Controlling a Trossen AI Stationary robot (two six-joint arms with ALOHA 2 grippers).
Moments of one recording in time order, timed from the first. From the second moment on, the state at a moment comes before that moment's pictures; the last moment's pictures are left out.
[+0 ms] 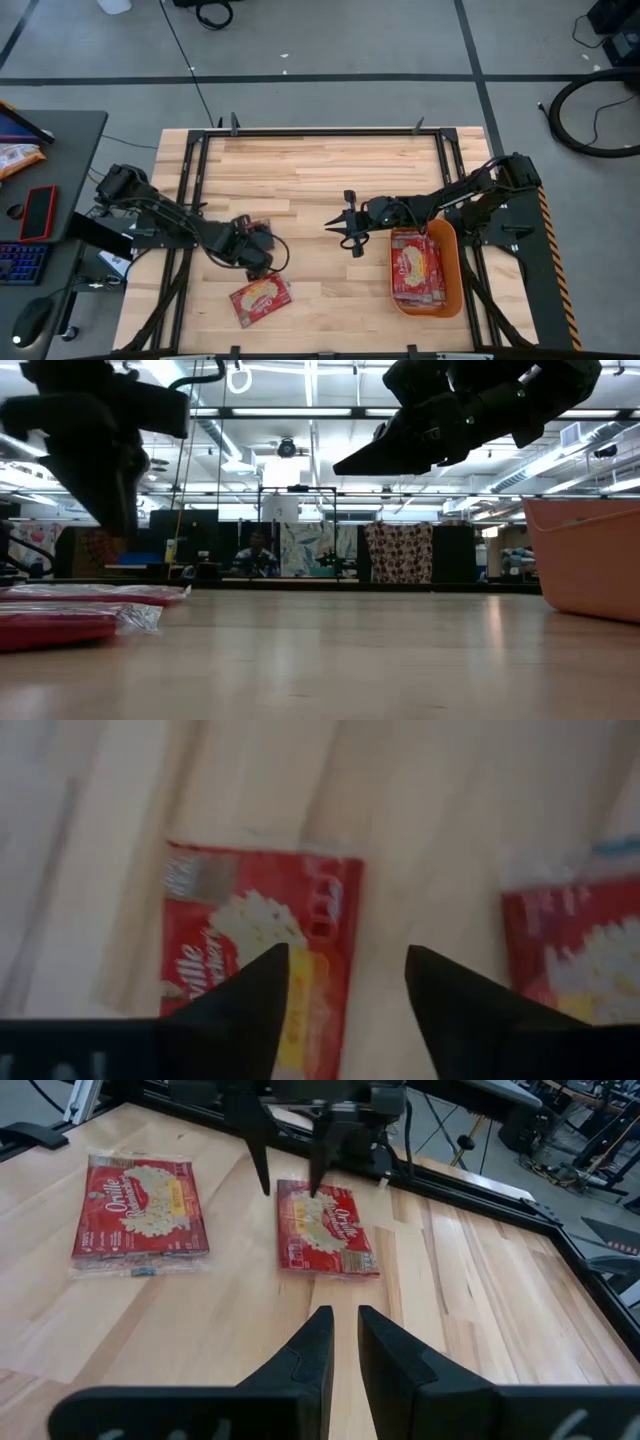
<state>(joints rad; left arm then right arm) -0.45 1.49 0.93 -0.83 -0.34 -0.76 0.12 1.57 0.69 0.55 0.10 -0.26</state>
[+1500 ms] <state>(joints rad) -0.51 1.80 0.94 -0.72 -0.52 -0.60 0.12 1.57 0.69 0.54 0.03 -0.26</state>
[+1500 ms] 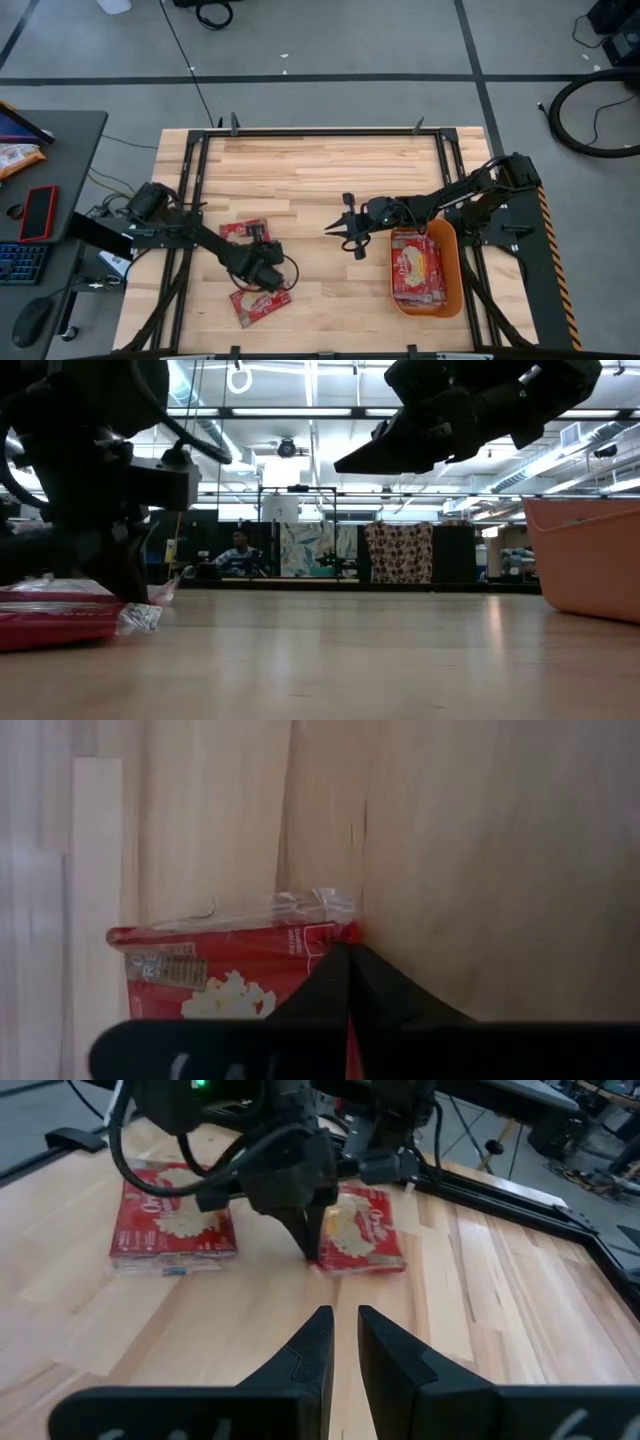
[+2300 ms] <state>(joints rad) -0.47 1.71 1.12 -0.80 -0.50 -0.46 0.19 1.83 0.86 0.64 0.03 -0.37</state>
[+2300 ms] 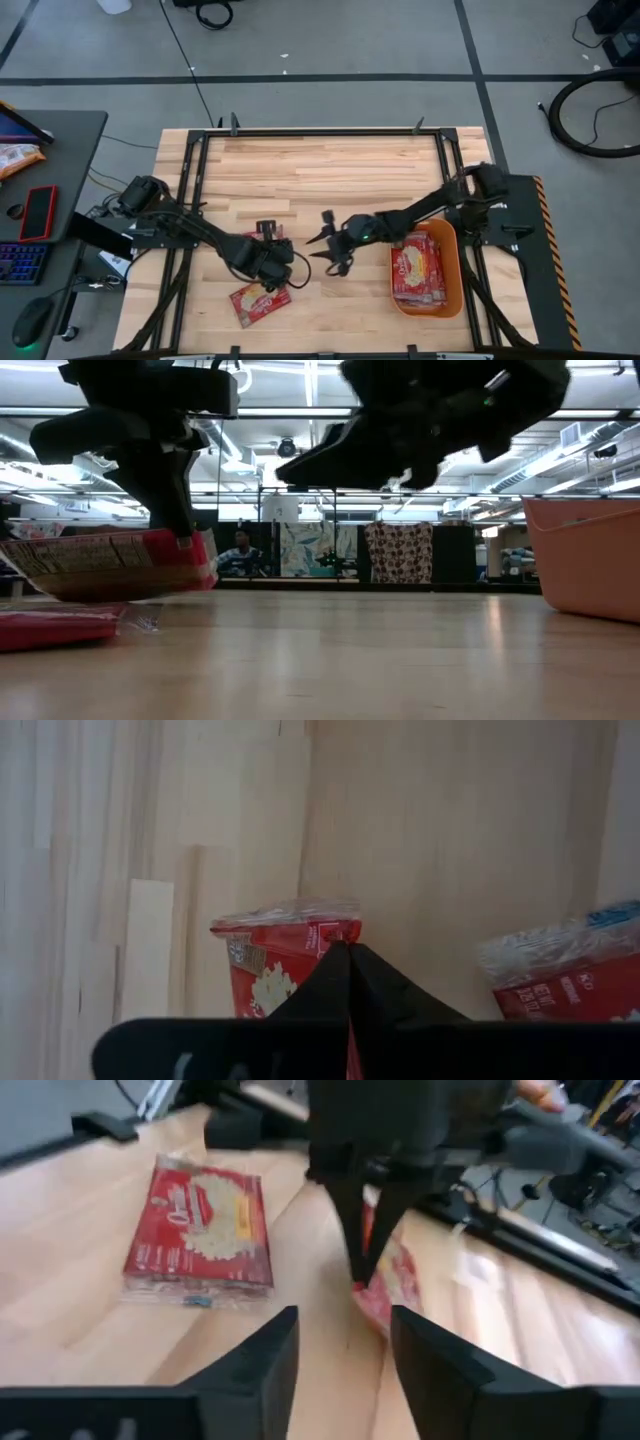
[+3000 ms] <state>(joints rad) -0.48 1.71 1.13 -0.80 -0.56 -0.46 0.10 2.14 1.22 0.52 -0.01 -0.47</state>
